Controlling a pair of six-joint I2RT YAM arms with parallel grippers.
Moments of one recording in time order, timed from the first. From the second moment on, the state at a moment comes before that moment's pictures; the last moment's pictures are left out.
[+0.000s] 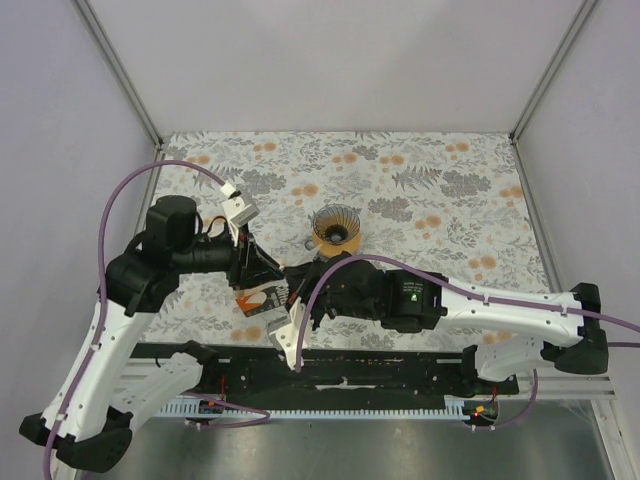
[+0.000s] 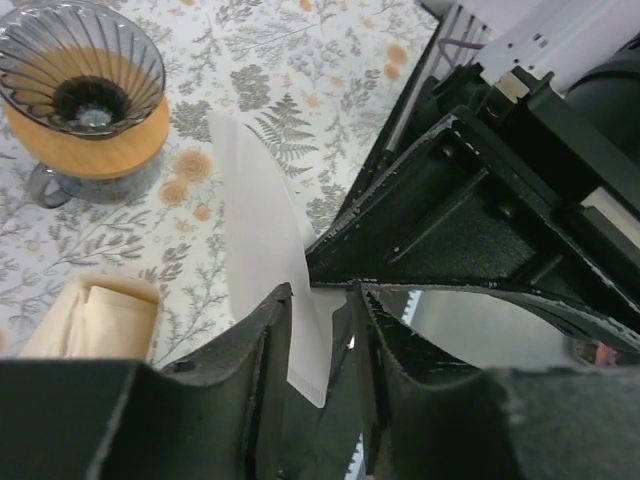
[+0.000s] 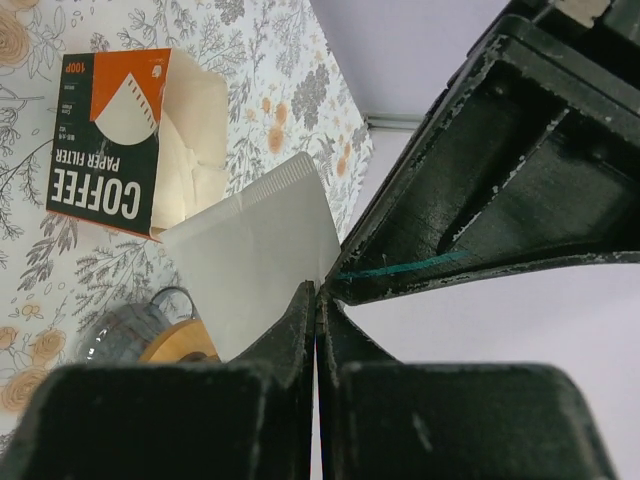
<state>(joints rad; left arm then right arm) -0.42 0.84 1.21 -0.90 0.79 0.00 1.38 1.33 1.31 -0.40 0.13 -1.27</state>
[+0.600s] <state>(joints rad) -0.48 0.88 1.22 -0.91 0.65 0.05 1.39 1.33 1.31 -0.41 0.11 -1.27</state>
